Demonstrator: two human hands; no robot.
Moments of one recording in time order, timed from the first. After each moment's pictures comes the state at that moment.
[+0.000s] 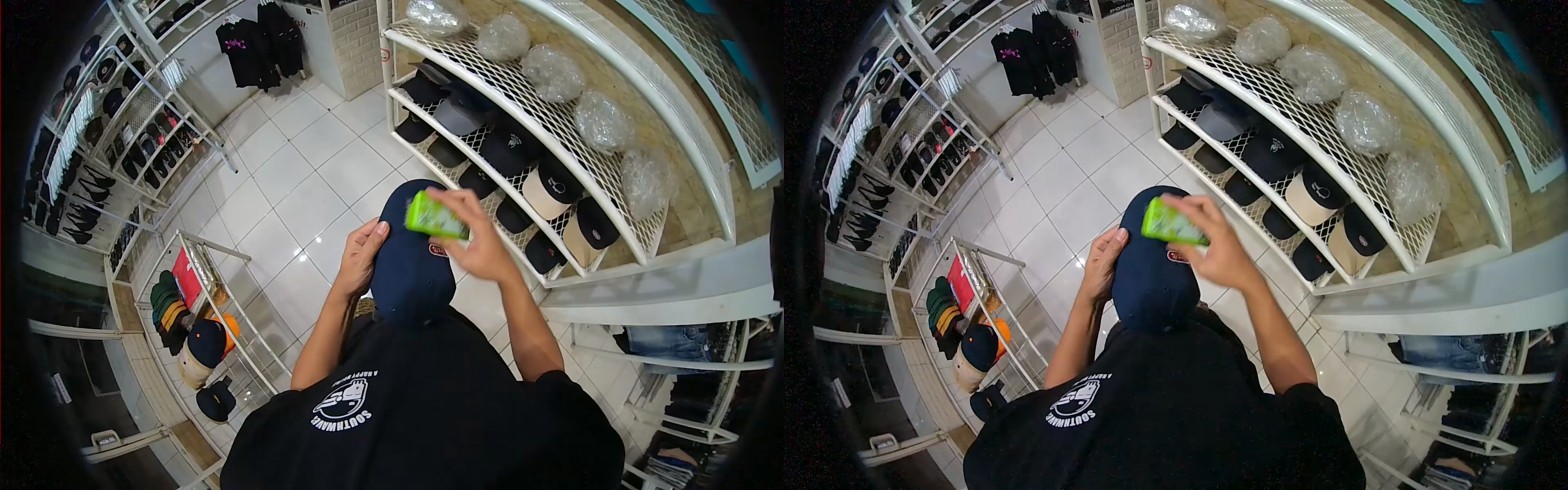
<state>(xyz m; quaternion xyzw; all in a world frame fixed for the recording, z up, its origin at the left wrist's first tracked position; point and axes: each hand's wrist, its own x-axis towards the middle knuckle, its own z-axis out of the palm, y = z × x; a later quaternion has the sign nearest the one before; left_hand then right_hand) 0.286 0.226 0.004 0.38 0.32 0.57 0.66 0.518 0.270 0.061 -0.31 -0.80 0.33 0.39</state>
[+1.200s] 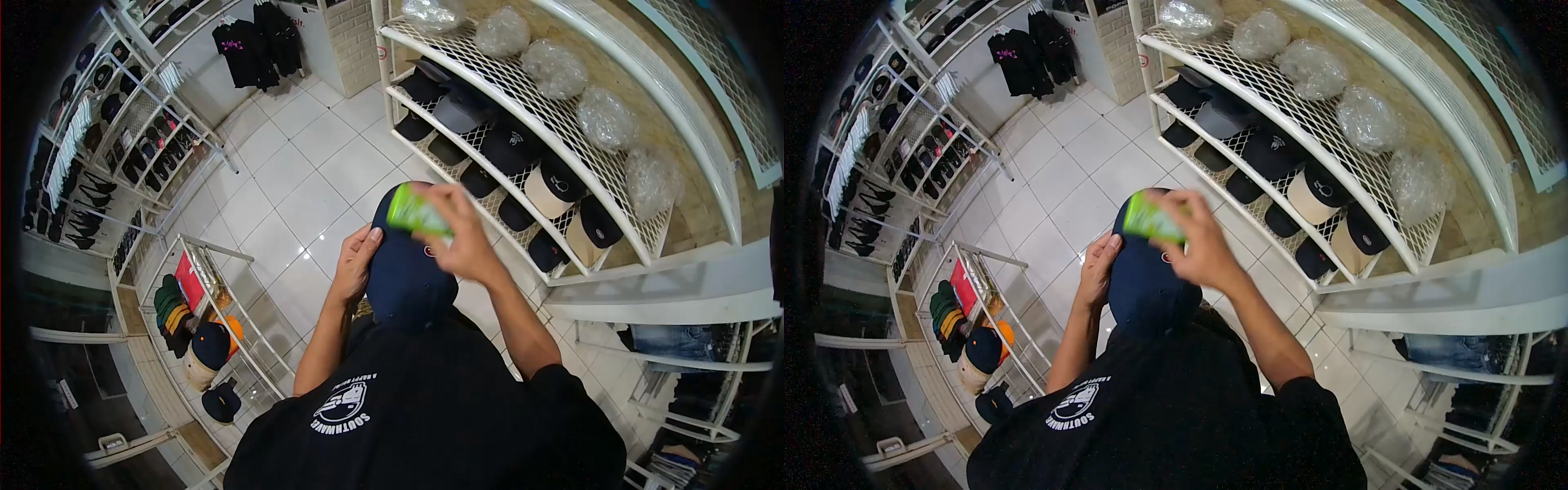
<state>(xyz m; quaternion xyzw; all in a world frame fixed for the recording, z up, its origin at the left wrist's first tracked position) 0.280 0.229 0.002 0.40 0.32 0.57 0.65 0.497 0.279 0.065 -0.34 -0.80 0.29 0.41</state>
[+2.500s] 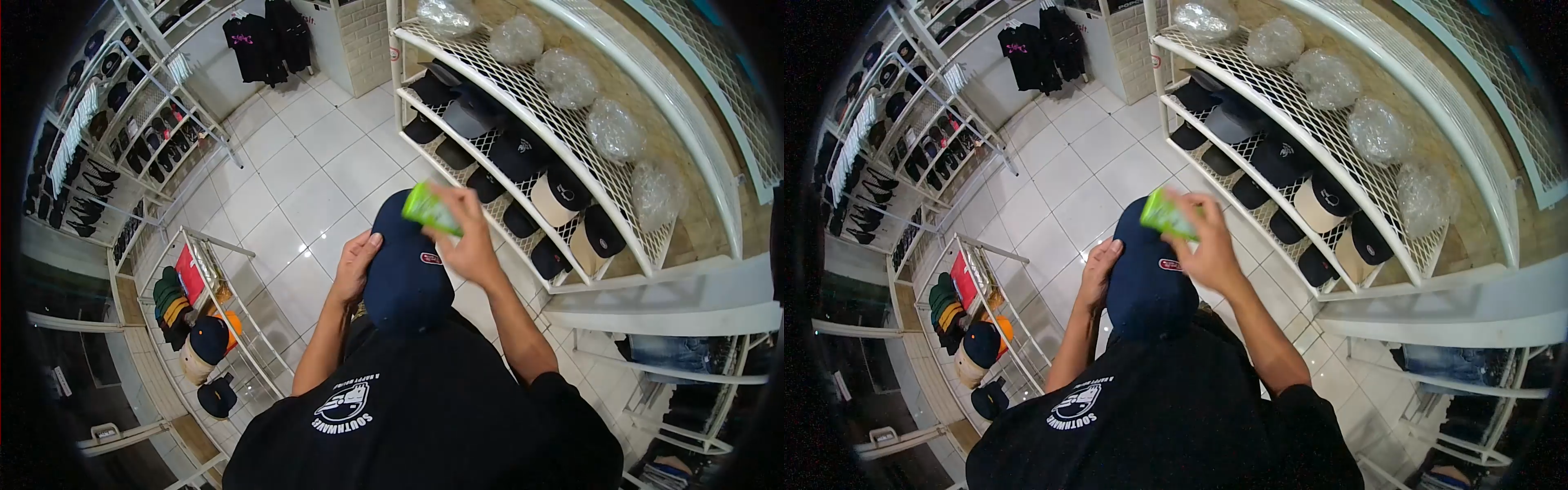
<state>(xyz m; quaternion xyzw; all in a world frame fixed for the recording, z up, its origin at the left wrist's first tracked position) 0.269 0.221 -0.005 0.34 0.33 0.57 0.67 0.486 0.280 0.045 -0.40 -0.76 0.28 0.42</state>
